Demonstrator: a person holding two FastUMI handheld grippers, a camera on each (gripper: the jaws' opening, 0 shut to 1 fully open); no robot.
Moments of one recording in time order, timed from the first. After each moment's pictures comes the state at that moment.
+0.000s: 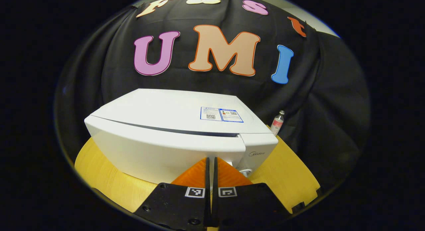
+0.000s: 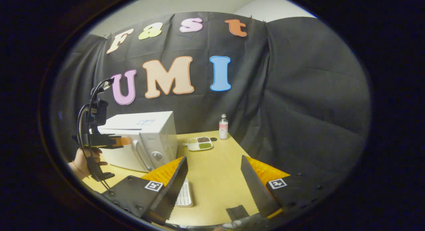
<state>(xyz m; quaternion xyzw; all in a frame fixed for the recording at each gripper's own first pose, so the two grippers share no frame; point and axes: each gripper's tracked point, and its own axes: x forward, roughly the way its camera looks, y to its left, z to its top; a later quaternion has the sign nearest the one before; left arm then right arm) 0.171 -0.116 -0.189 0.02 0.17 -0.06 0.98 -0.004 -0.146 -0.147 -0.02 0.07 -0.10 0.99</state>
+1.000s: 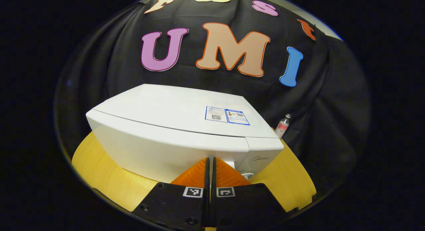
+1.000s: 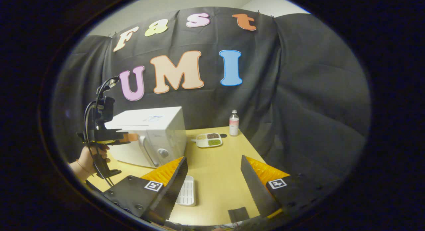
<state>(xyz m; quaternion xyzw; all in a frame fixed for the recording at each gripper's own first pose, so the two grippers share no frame) 0.173 -0.114 -0.182 0.00 0.18 -0.04 0.98 0.015 -0.133 -0.150 -0.01 0.10 -0.03 0.99</state>
